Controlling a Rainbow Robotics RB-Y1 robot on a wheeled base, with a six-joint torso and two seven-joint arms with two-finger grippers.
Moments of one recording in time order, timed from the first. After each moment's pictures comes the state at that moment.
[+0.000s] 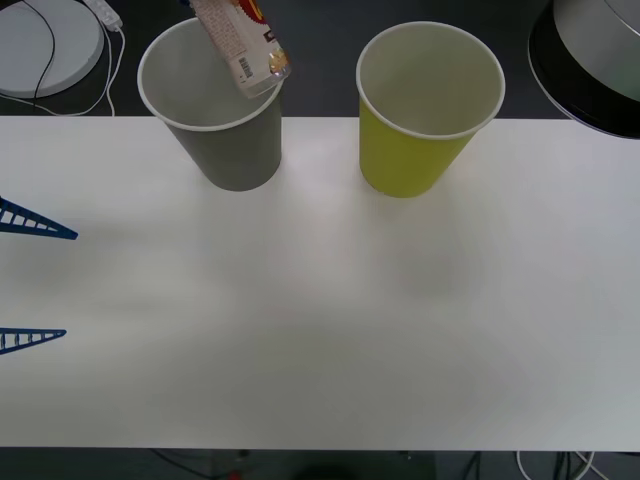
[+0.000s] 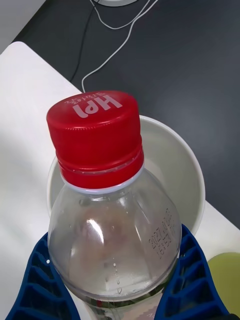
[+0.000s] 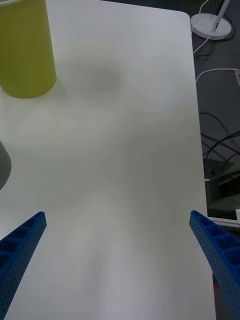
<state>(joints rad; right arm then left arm) -2.02 -0.26 1.20 -0.46 1.41 -1.13 -1.49 0.24 1.29 0.32 -1.85 -0.98 -1.30 0.02</state>
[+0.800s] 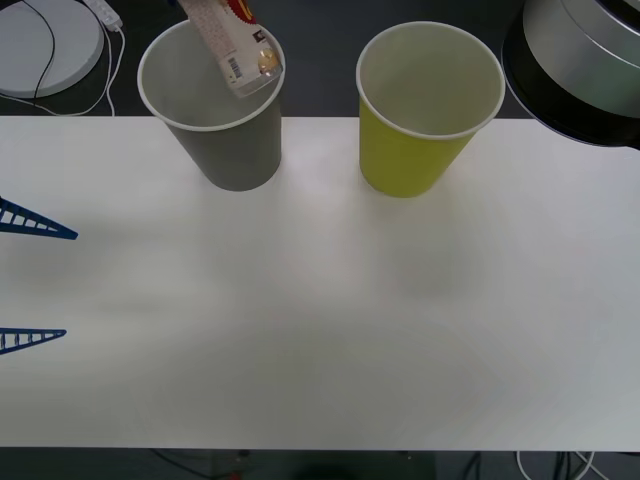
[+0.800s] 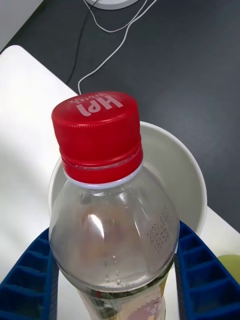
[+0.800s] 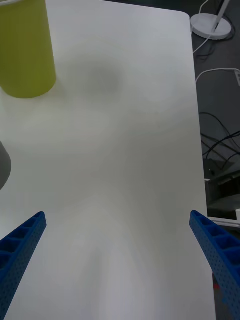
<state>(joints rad) -2.05 -0.21 1.24 -0.39 1.39 -1.12 -1.49 0.24 1.29 0.32 -1.85 -0.98 -1.30 0.02</state>
